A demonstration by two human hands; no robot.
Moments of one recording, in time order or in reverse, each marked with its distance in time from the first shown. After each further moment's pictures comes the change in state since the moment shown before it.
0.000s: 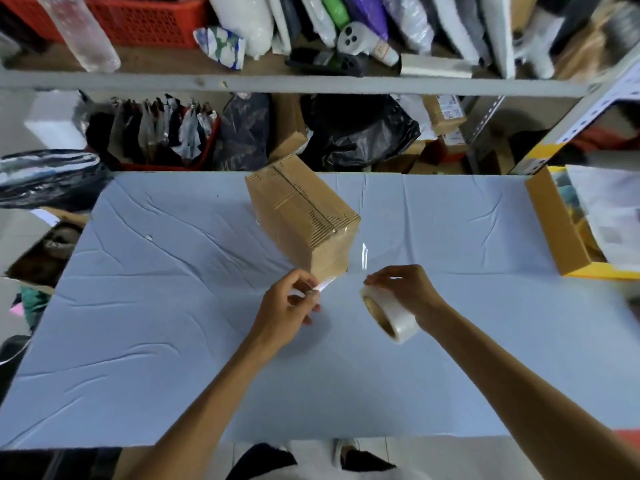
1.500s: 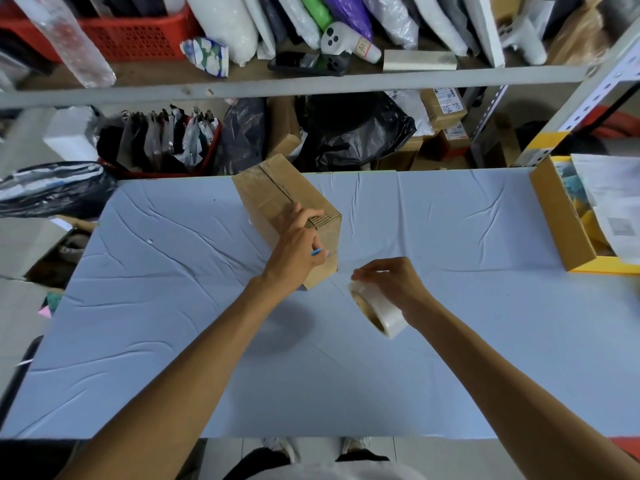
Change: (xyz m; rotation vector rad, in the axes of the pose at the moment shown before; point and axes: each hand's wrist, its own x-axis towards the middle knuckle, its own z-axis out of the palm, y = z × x) left_hand 0.067 0.064 0.028 0.653 -0.037 0.267; right_hand 0.004 0.003 -0.017 0.019 -0.072 -0.056
